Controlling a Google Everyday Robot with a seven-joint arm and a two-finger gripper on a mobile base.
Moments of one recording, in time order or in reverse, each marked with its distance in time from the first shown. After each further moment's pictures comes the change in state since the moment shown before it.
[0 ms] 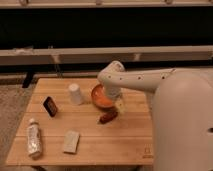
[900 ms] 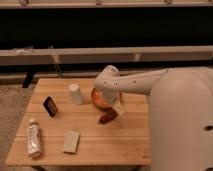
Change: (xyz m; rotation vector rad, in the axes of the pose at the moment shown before) arm -0.015 0.003 0.012 -0.014 0.059 -0.061
